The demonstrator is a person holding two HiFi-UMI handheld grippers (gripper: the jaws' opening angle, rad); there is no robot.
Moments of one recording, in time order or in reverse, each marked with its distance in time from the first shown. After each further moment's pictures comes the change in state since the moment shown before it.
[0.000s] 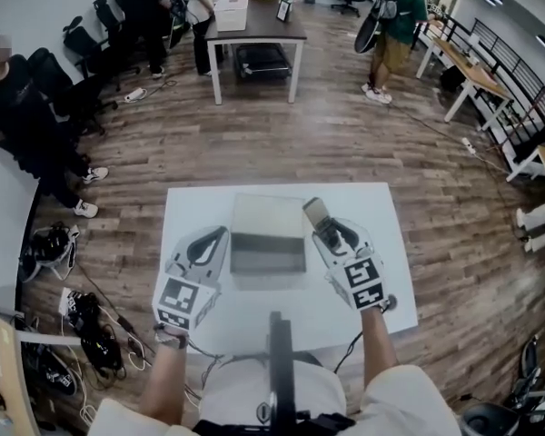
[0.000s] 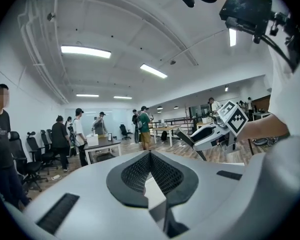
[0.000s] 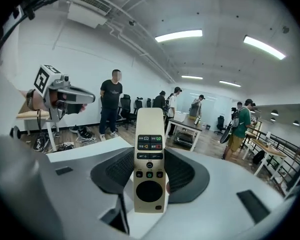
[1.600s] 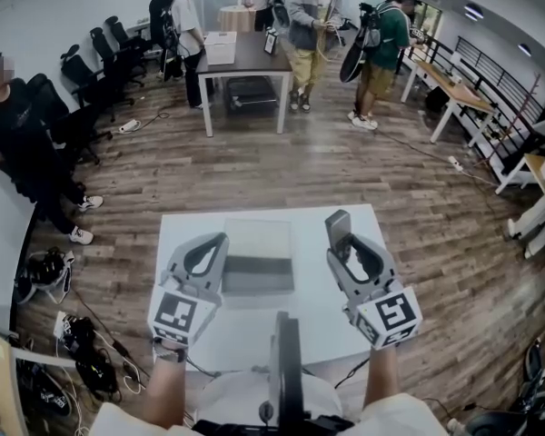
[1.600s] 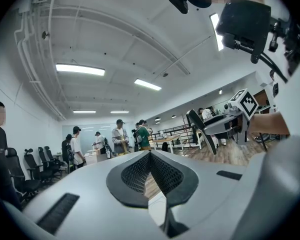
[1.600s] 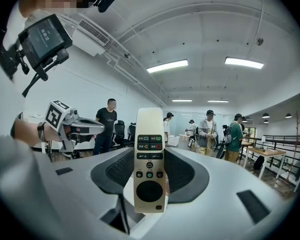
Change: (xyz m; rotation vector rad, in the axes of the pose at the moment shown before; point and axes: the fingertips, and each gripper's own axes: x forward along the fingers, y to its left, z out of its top) left arm -0.013 -0.031 0.093 0.094 -0.159 -0.004; right arm -0.129 -0.015 0.088 0.067 -0.289 -0.045
